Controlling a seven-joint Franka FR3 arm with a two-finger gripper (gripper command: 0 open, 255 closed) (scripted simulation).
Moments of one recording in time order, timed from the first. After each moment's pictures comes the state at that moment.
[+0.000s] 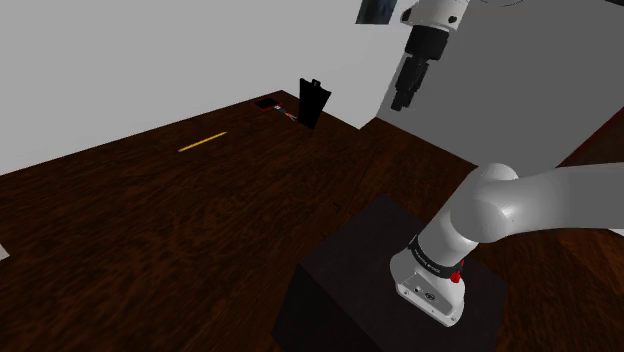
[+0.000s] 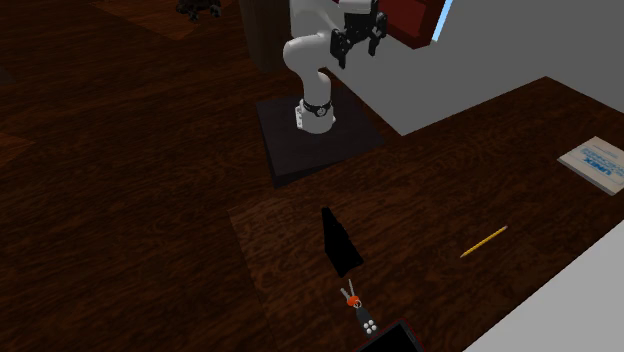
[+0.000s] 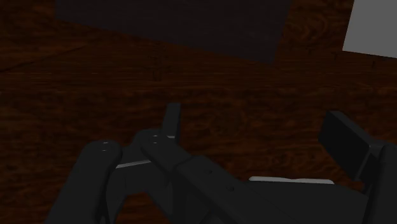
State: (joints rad) arm 0.02 -0.83 -0.04 -2.38 0.10 1.43 -0.16
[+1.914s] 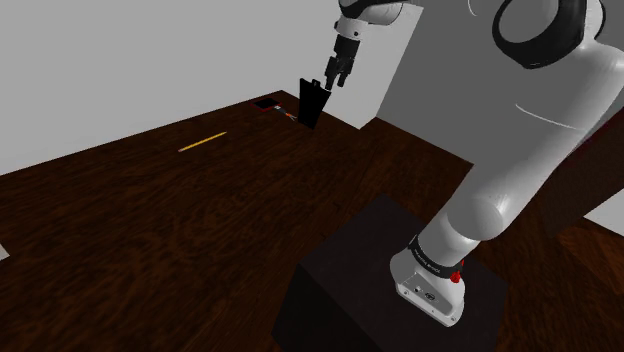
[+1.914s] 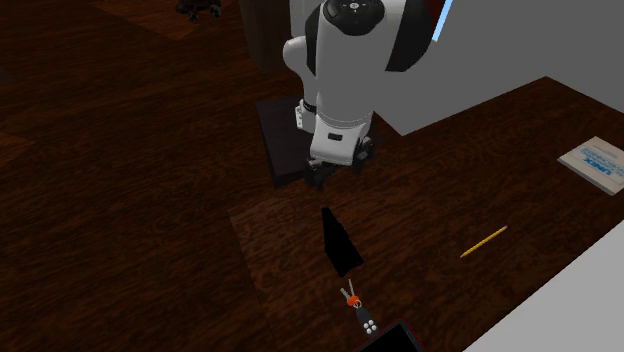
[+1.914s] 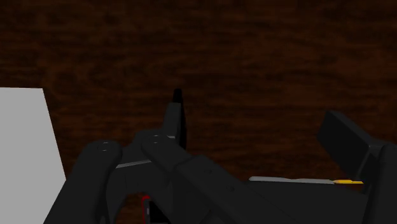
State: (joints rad) arm -0.05 0.10 -0.22 -1.81 0.06 1.86 -0.46
